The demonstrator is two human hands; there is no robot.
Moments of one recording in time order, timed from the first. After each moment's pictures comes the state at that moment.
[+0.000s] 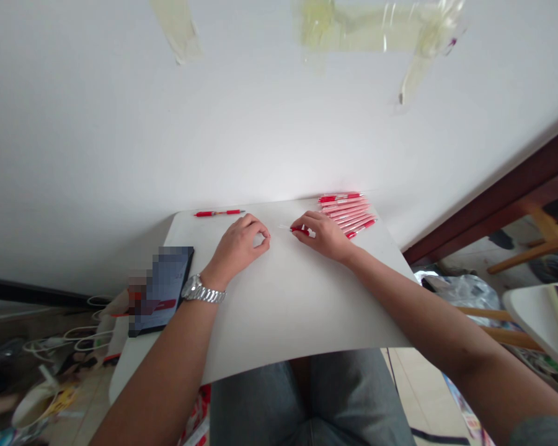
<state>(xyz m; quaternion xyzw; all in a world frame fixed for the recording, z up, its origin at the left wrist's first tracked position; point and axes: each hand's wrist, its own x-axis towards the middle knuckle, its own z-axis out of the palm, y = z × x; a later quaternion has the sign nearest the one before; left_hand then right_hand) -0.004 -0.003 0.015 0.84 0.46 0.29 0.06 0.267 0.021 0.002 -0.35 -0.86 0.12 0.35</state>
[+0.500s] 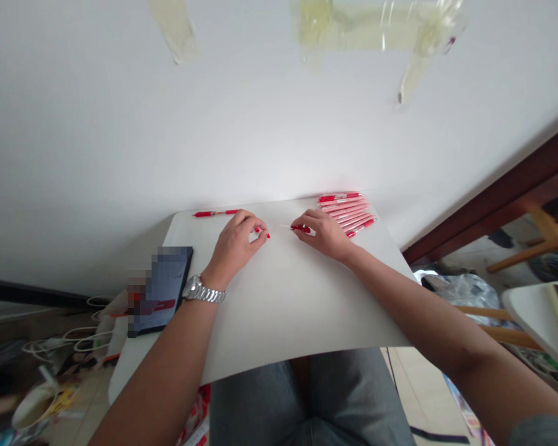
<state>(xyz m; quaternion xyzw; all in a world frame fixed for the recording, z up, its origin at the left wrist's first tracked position) -0.004 -0.003 0.015 0.81 0.48 0.34 0.05 0.269 0.025 -0.002 -0.35 -0.86 0.08 0.36</state>
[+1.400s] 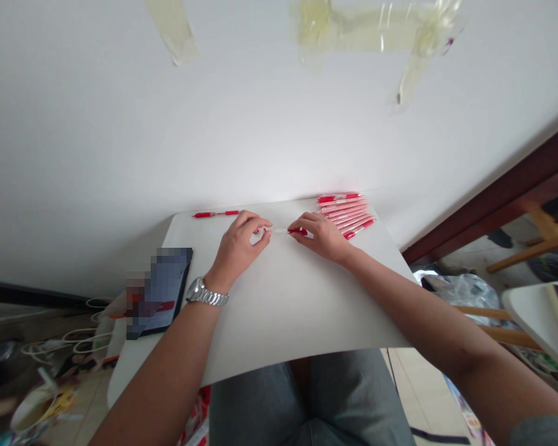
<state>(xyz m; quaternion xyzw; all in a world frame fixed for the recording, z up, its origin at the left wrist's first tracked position) 0.007 -0.011 0.020 0.80 0.46 0.37 0.07 0.266 0.025 -0.007 -0.33 -0.87 0.10 0.36</state>
